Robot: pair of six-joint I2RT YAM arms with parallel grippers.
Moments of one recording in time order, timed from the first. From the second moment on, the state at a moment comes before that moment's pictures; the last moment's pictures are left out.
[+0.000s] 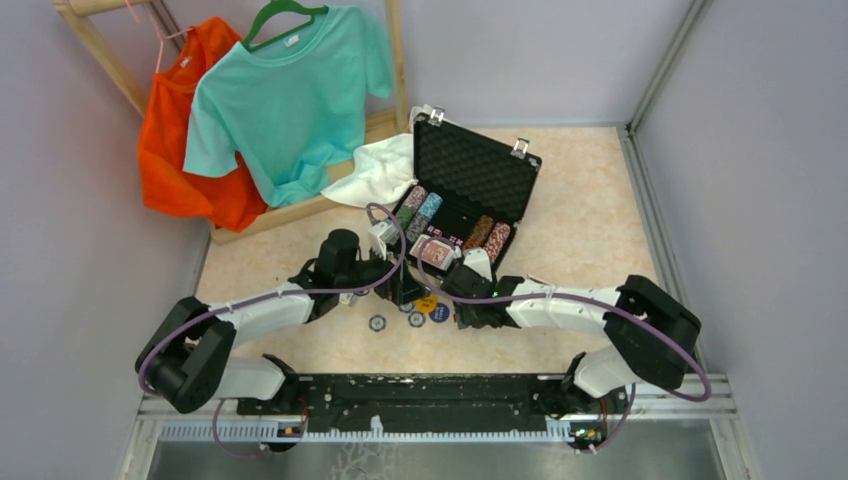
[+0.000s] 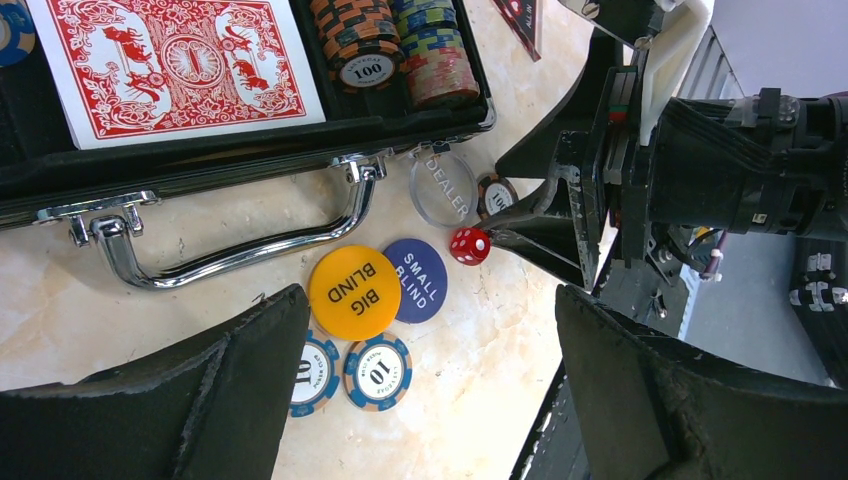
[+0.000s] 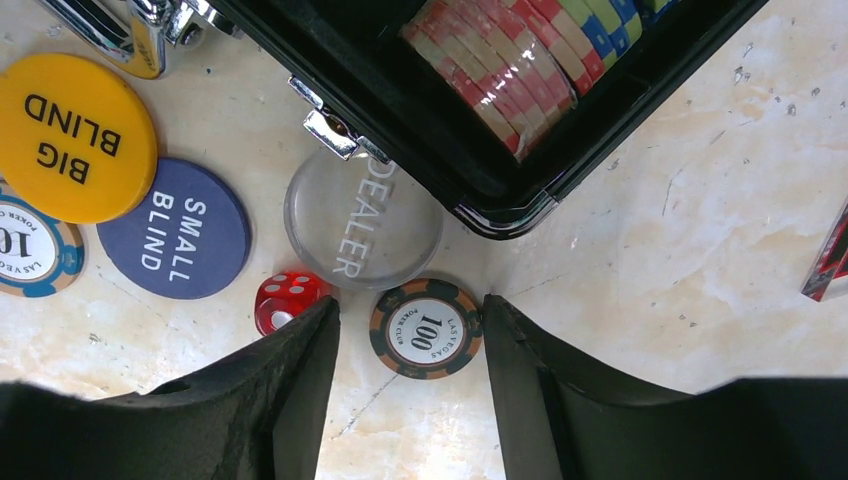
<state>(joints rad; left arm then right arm) -0.62 1.32 0.49 0.37 0.54 -0.42 1.00 1.42 0.69 -0.43 0.38 0.68</state>
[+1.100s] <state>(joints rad) -0.60 1.32 0.49 0.38 0.55 -0.42 1.00 1.38 0.66 -0.45 0.35 0.68</state>
